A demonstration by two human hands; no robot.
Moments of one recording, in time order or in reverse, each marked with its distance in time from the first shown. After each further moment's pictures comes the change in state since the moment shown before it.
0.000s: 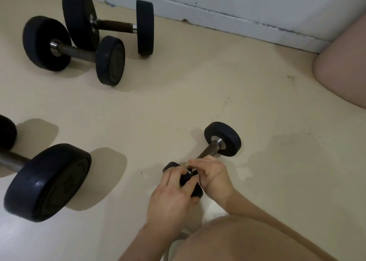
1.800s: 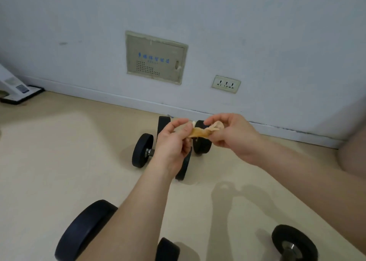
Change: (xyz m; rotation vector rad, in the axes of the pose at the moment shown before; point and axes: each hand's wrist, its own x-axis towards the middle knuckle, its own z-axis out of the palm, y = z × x) left_hand 0.141 -0.152 -0.324 -1.697 0.306 -0.351; right_hand 0.234 -0.340 -0.085 0.425 0.007 0.141
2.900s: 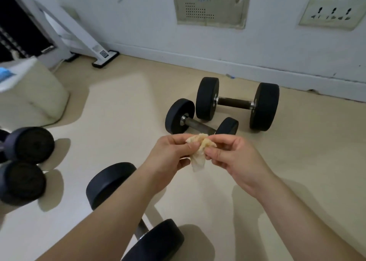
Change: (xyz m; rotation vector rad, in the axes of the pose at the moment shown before) left_hand 0.019 -0.072 -0.033 0.519 0.215 -0.095; right_hand 0.063 0.149 0.027 0.466 -0.520 0.134
